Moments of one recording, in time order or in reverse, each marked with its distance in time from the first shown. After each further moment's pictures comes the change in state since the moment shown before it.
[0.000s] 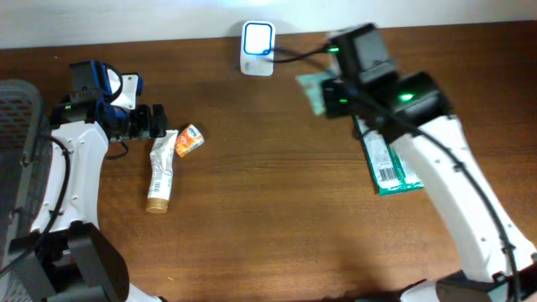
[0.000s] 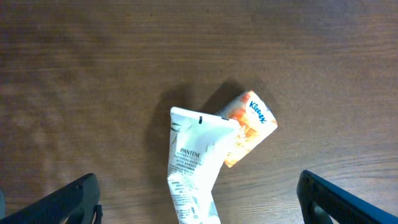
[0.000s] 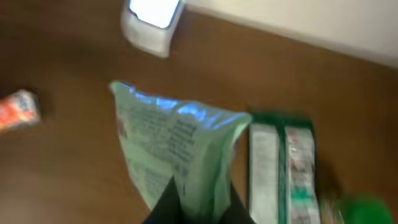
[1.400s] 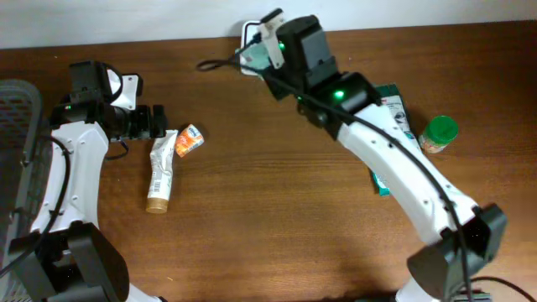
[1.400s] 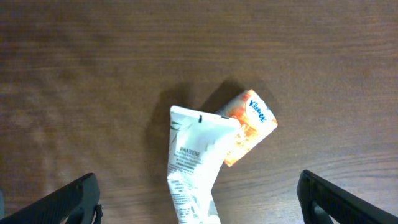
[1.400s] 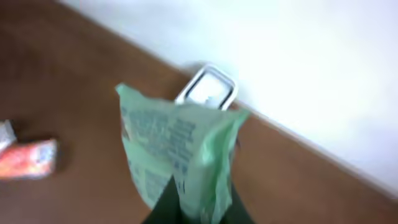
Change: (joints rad) left arm 0.000 0.000 -0.003 -0.002 0.000 0.000; right arm 0.109 0.179 -0.016 0.506 -0.016 -0.317
